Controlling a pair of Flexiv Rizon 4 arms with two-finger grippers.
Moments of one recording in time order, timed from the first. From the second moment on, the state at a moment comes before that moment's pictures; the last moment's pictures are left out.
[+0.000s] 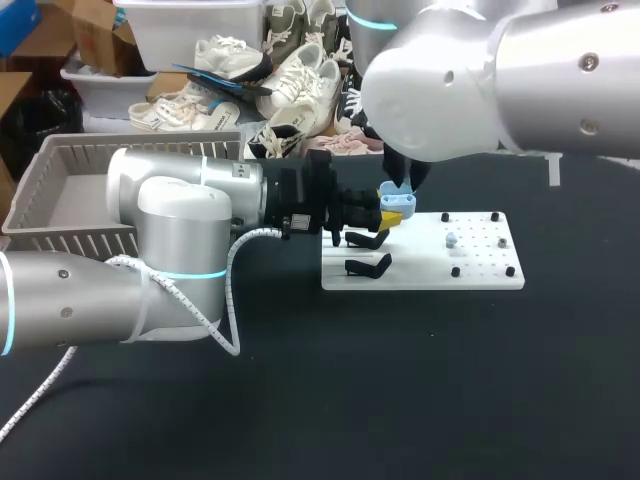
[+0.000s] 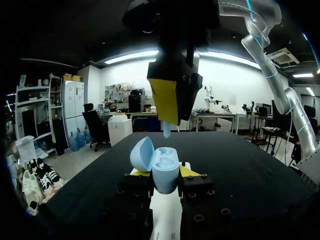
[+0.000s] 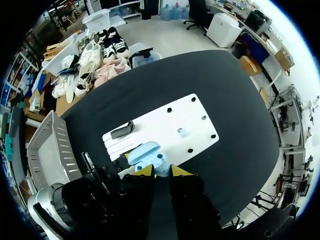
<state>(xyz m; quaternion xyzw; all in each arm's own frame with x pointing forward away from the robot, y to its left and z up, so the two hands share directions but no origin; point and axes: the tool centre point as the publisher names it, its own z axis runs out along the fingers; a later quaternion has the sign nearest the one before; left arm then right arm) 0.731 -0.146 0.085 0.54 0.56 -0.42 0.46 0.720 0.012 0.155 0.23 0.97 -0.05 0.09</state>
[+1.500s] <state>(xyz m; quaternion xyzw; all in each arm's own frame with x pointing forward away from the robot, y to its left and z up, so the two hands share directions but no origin) 0.731 -0.146 0.085 0.54 0.56 -0.42 0.46 0.721 0.015 0.140 0.23 0.97 -0.05 0.07</state>
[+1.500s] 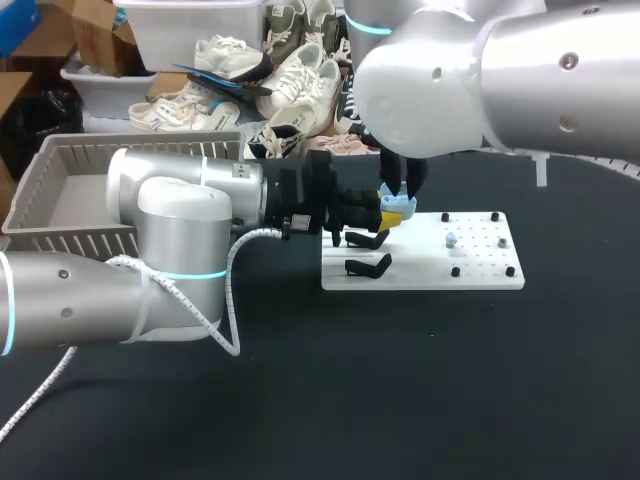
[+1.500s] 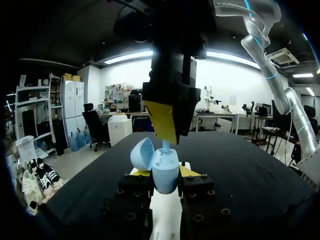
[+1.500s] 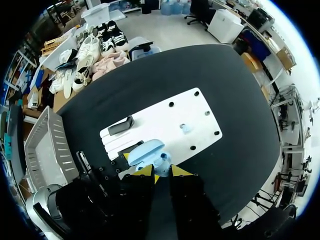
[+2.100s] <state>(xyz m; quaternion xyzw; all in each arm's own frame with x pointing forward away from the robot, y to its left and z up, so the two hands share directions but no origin) 0.731 -0.146 0.085 0.54 0.56 -0.42 0.46 0.727 0.020 0.146 0.22 0.97 -0.05 0.07</state>
